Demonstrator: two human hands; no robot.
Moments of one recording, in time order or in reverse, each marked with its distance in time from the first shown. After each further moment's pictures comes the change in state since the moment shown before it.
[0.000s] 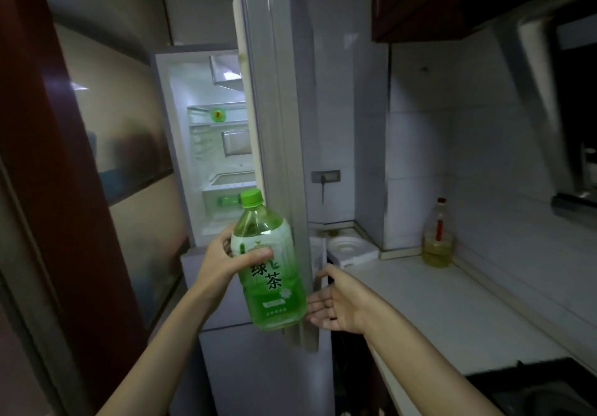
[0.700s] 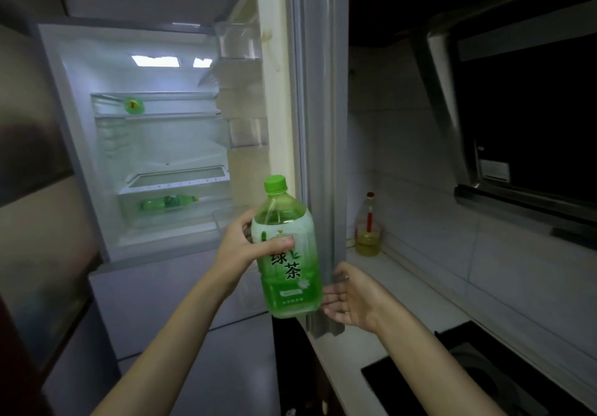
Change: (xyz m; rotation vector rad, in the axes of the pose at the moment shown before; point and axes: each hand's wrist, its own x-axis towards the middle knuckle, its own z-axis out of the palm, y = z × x) left_hand 0.044 -0.019 0.116 -0.092 -0.272 0.043; right_hand -0.047 0.013 -0.095 0.206 0.313 -0.103
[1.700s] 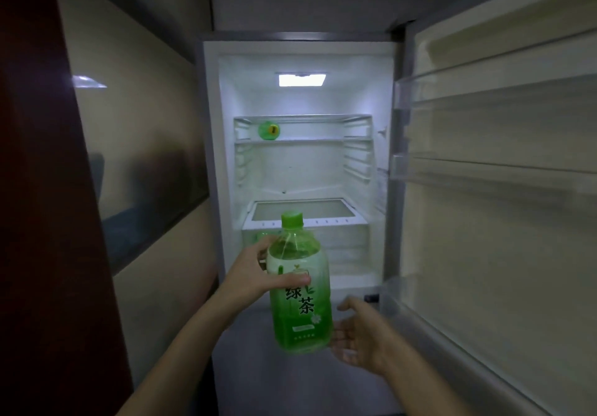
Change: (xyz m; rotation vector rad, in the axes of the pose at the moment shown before) left_hand 0.119 -0.043 -0.337 0.259 0.143 -0.117; right_hand 0.251 -0.079 0.299 -0.110 -0.188 0.093
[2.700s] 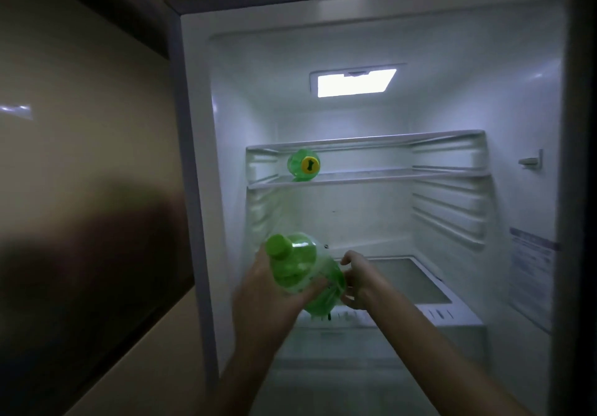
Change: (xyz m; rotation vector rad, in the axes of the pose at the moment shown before) left_hand 0.266 -0.117 -0.085 0.560 0.594 0.189; right_hand 0.302 -0.277 0.090 -0.052 -0.010 -0.233
